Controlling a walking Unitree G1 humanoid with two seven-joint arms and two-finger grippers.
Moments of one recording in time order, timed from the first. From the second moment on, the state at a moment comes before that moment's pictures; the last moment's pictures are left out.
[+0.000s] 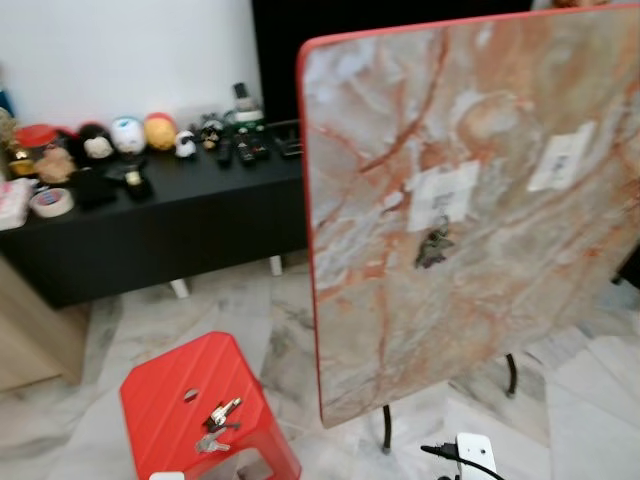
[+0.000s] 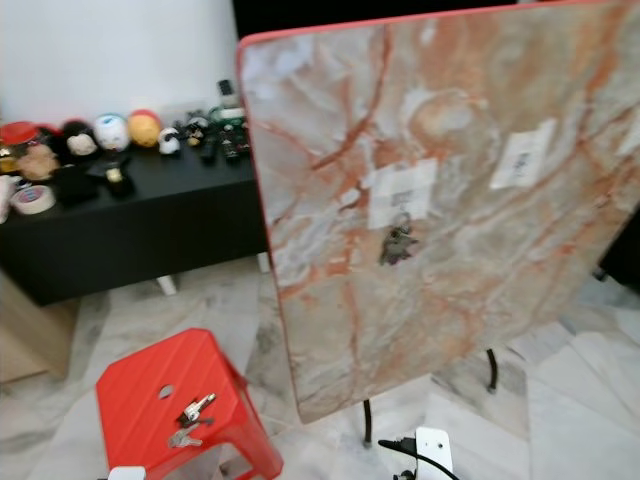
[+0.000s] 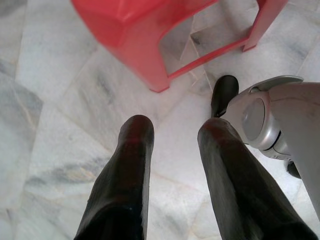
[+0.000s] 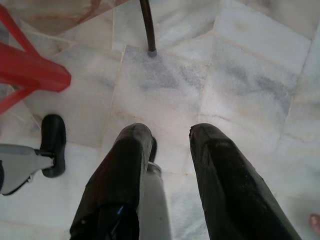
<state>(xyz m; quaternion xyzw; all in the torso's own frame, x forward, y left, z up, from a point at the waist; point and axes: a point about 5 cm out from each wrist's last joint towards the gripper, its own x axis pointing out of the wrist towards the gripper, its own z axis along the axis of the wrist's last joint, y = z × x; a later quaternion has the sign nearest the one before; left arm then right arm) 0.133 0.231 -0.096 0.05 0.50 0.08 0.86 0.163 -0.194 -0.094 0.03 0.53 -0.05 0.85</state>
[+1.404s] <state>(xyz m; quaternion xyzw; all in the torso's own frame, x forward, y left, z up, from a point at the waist) 0.133 0.231 -0.096 0.05 0.50 0.08 0.86 0.158 -0.179 -0.097 0.05 0.52 -0.04 0.85</state>
